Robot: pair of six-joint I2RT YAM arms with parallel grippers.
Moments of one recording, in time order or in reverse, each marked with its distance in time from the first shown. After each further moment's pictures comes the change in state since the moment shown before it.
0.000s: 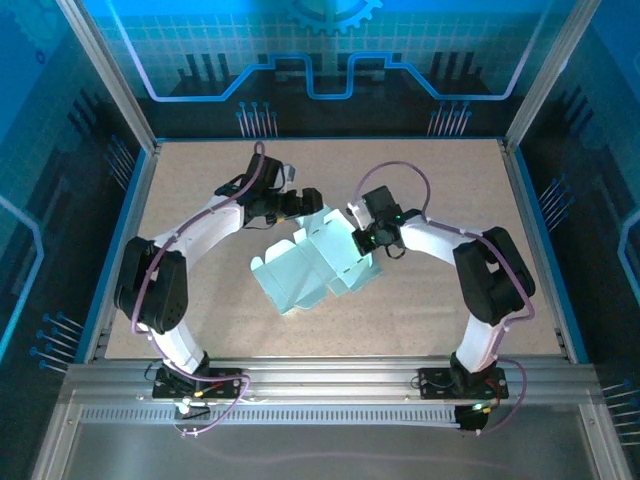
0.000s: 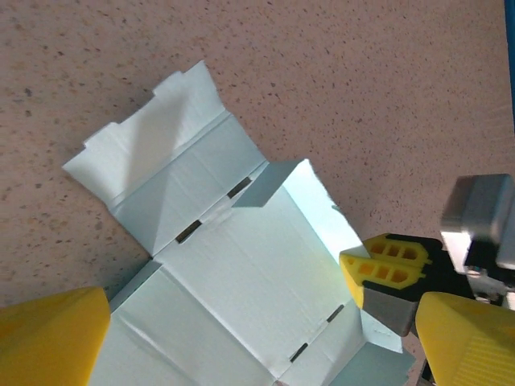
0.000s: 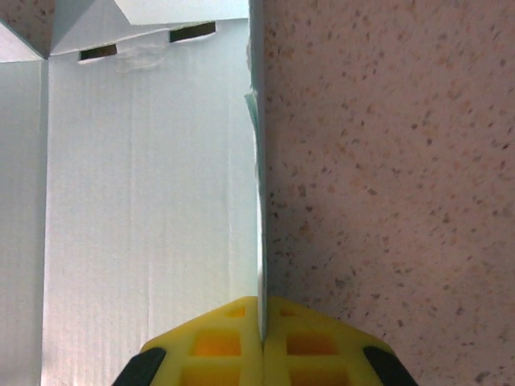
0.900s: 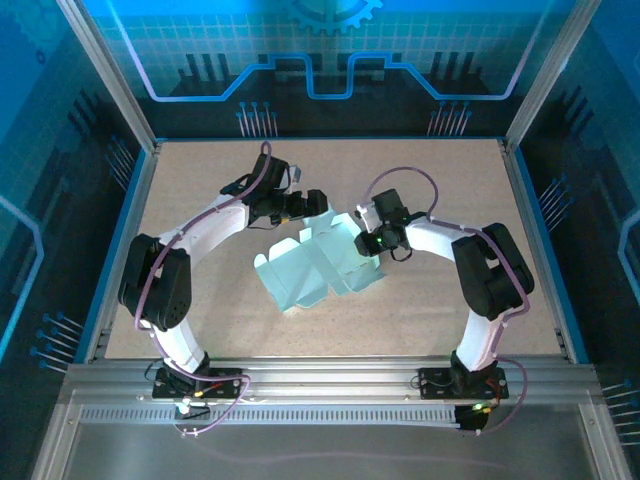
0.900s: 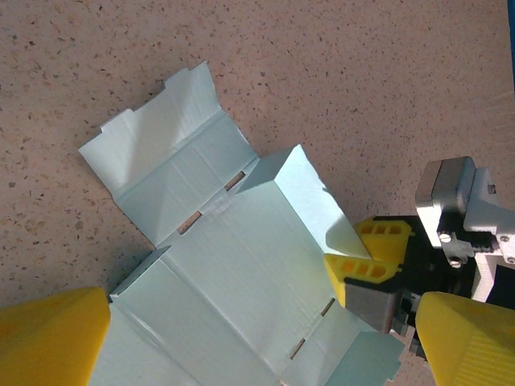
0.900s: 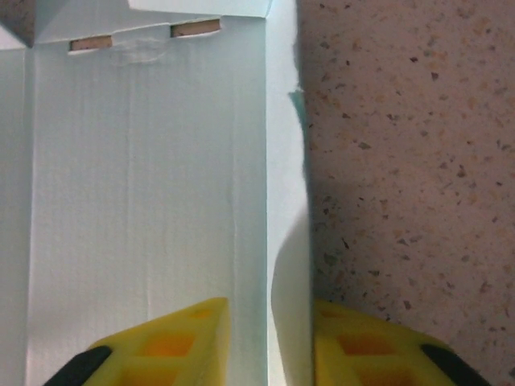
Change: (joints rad) left arm -0.033 0.031 0.028 -0.011 0.001 0.005; right arm -0.068 0.032 -0.056 0.042 -0.116 0.051
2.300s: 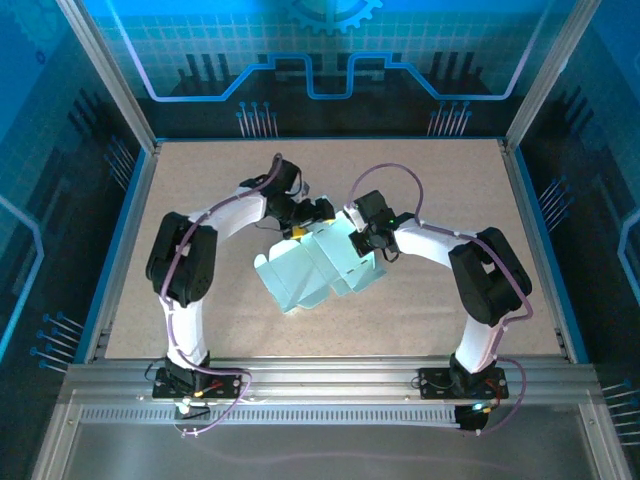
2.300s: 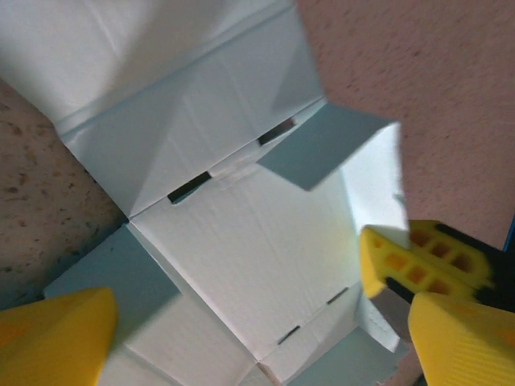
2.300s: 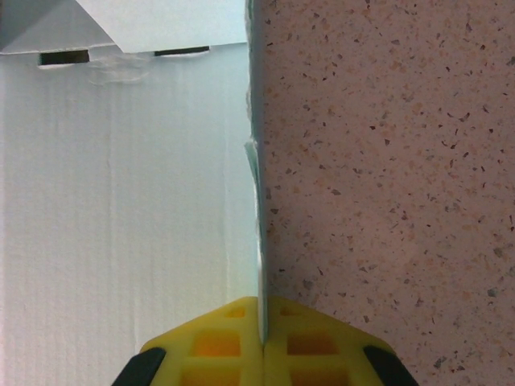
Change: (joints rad) left arm 0.000 0.197 0.116 -0.104 0.134 -0.131; right arm 0.111 -0.024 0.039 -0.018 0.266 -0.032
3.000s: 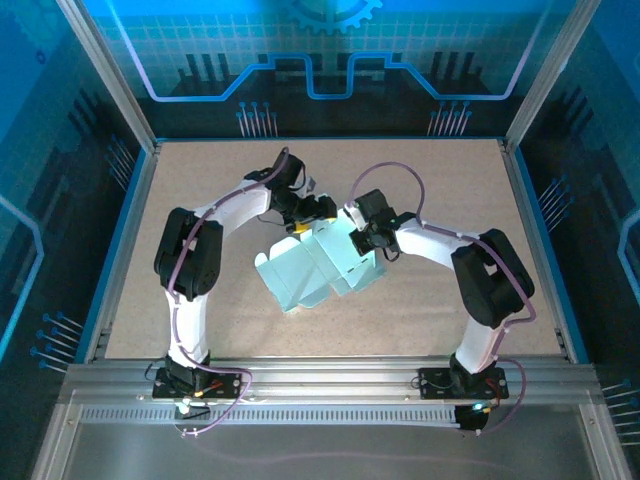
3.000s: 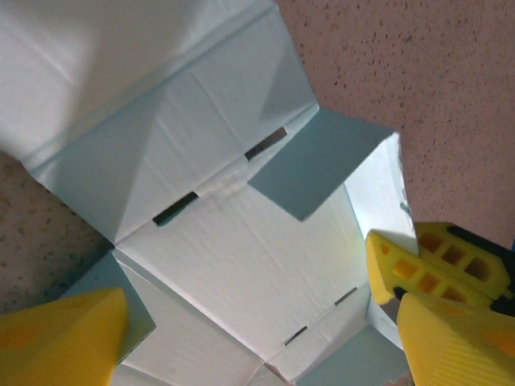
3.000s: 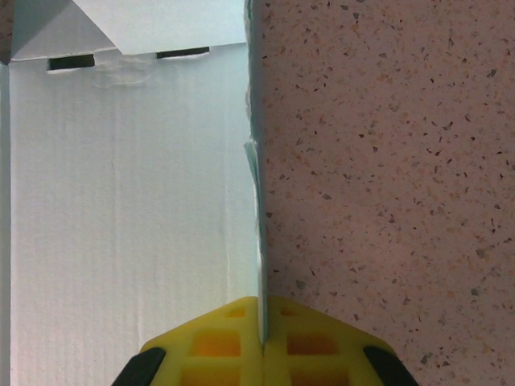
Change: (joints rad) left arm 0.000 0.091 0.109 -0.083 0.048 0.091; right arm 0.000 -0.014 0.000 0.000 0.008 -0.001
